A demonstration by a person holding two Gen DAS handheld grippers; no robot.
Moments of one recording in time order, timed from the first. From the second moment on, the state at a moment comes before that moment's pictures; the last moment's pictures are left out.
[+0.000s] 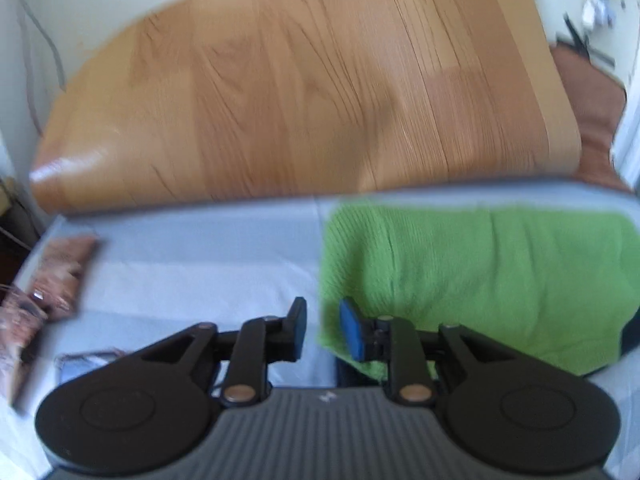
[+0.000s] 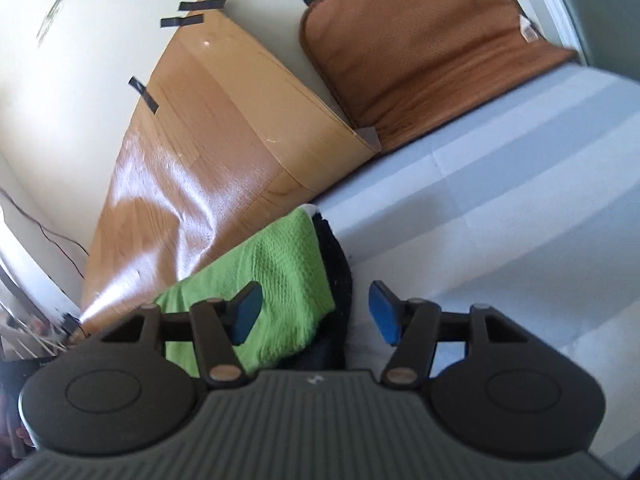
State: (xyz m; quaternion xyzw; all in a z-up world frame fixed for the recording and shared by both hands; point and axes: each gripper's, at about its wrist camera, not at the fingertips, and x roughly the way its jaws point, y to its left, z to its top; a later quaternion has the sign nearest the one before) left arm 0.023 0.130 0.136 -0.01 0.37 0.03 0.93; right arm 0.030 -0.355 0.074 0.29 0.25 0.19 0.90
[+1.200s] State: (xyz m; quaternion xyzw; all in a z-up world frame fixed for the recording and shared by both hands) left arm 0.011 0.169 0.154 -0.20 0.25 -0.02 0.95; right arm 0.072 -0.085 0.164 0.16 0.28 0.47 0.82
